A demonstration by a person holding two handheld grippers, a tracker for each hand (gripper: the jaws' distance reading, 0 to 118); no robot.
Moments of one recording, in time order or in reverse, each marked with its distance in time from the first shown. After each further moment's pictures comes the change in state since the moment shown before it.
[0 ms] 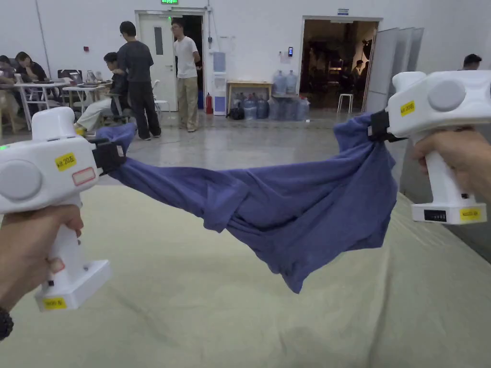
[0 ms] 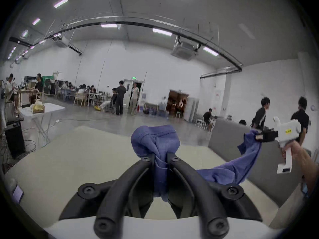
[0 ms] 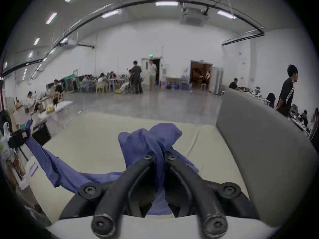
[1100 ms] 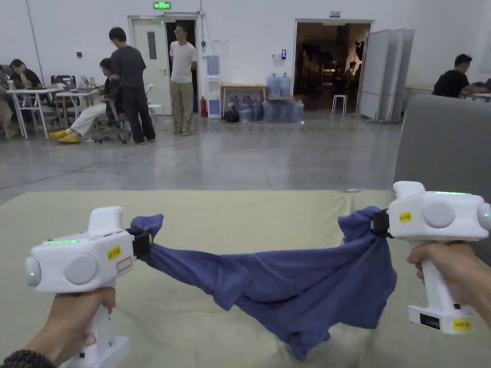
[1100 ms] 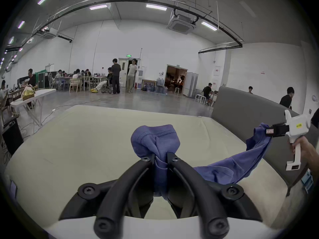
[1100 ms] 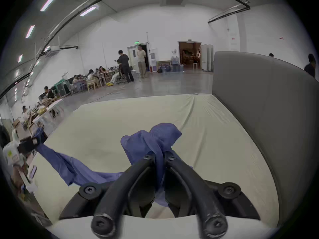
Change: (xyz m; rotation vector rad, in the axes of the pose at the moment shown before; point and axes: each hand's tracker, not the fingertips) left arm -0.022 -0.150 -0.050 -0.249 -0.016 -0.056; right arm 0.034 -0.185 -0.032 -0.160 0.010 -0.124
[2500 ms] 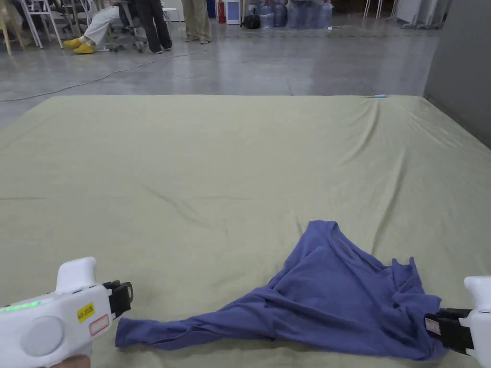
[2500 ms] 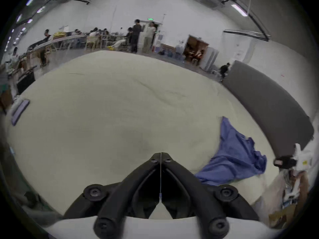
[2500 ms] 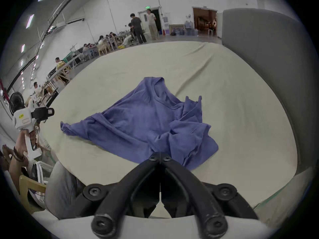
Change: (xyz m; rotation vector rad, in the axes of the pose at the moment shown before) left arm -0.025 -0.204 0.173 -0.379 0.217 0.193; right arm -0.006 -0.280 0.151 -0.361 0.107 0.034
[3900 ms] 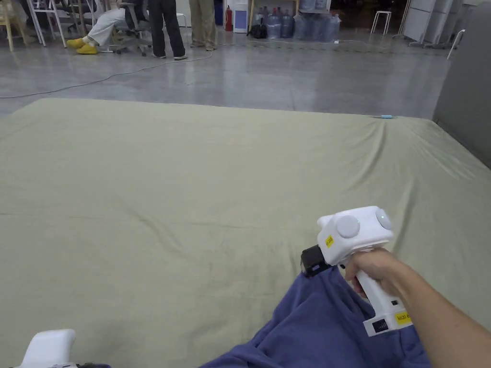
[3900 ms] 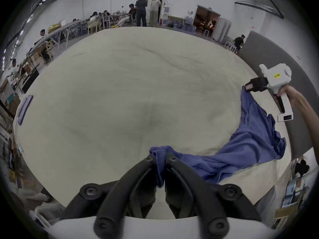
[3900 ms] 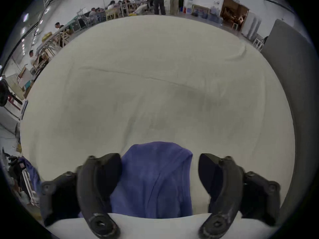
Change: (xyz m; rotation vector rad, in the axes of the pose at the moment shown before) left arm 0.023 -0.008 -0.036 -0.227 0.061 -0.069; right arm -0.049 0.238 -0.297 -0.296 -0.045 0.219
